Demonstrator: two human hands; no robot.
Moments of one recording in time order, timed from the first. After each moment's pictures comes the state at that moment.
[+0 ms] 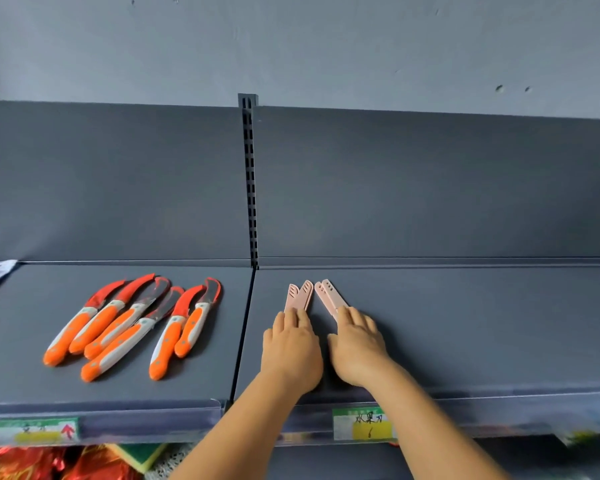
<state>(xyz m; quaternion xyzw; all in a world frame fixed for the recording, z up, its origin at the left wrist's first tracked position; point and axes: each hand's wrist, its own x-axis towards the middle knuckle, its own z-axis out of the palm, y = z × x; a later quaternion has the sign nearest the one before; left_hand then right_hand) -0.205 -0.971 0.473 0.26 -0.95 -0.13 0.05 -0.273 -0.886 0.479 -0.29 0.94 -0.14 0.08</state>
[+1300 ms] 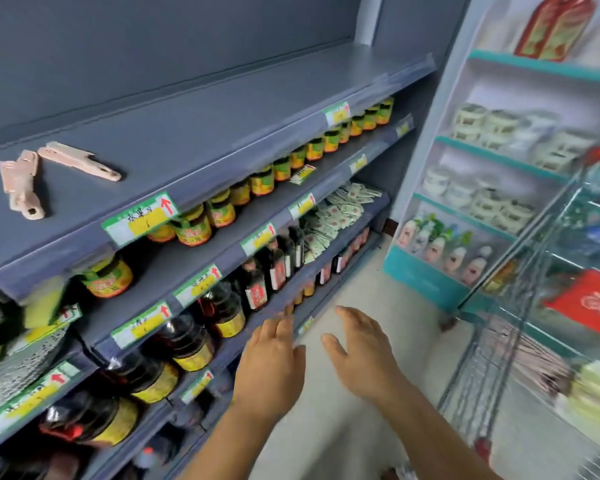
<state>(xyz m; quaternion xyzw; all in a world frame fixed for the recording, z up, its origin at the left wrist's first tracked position) -0.015 -0.759 0.336 -0.13 -0.97 -0.20 -0.06 -0.001 -0.612 0.341 0.08 0.96 -0.25 0.08</state>
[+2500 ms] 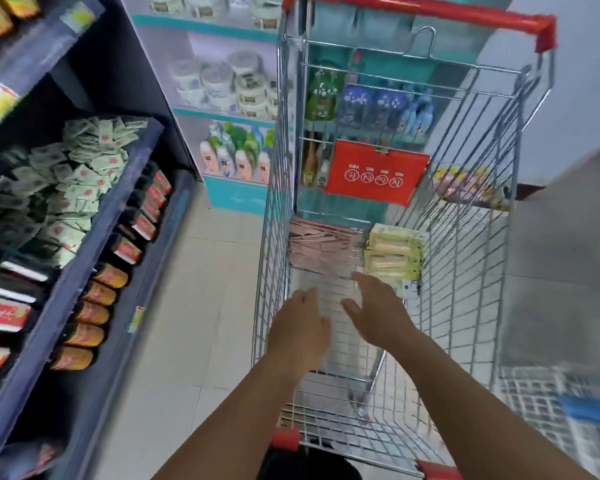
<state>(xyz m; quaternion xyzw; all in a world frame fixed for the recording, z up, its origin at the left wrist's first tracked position) 0.074 -0.306 0.229 -0.36 -0.86 -0.17 -0.32 0.159 -0.191 0.231 0.39 0.87 -0.28 0.13</state>
